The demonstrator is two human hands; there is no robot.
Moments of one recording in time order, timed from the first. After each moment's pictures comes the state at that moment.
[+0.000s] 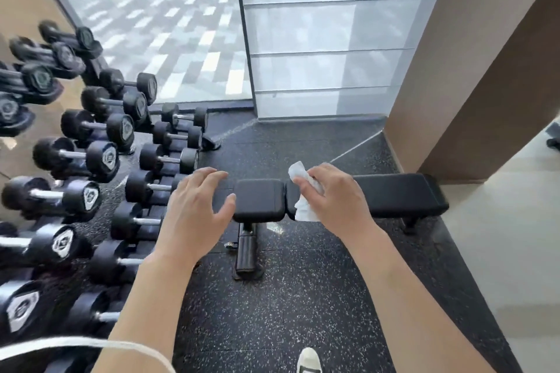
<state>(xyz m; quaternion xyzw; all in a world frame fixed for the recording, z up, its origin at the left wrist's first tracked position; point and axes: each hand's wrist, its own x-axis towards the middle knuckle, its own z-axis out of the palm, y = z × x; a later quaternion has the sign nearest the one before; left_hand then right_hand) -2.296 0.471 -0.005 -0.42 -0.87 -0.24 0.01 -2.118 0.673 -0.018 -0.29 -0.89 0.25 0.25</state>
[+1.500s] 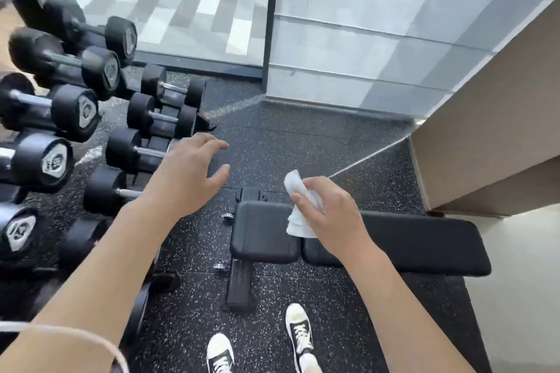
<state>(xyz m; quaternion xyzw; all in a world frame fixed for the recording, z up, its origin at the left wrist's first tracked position) -2.728 0.675 -0.104 -0.45 -0.87 -0.20 -0.09 -2.496 0.843 -0.129 -0.29 -0.89 0.33 0.12</state>
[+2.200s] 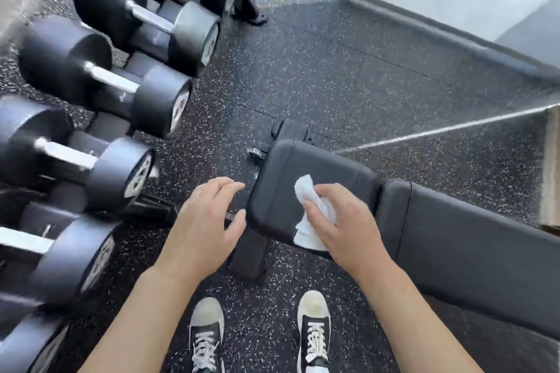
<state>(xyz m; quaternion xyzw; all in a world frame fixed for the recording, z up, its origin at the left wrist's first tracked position) -2.690 0.641 -0.564 -0.28 -0.91 -0.24 -0.21 -2.573 0.865 -0.548 -0.24 -0.89 0.38 -0.04</state>
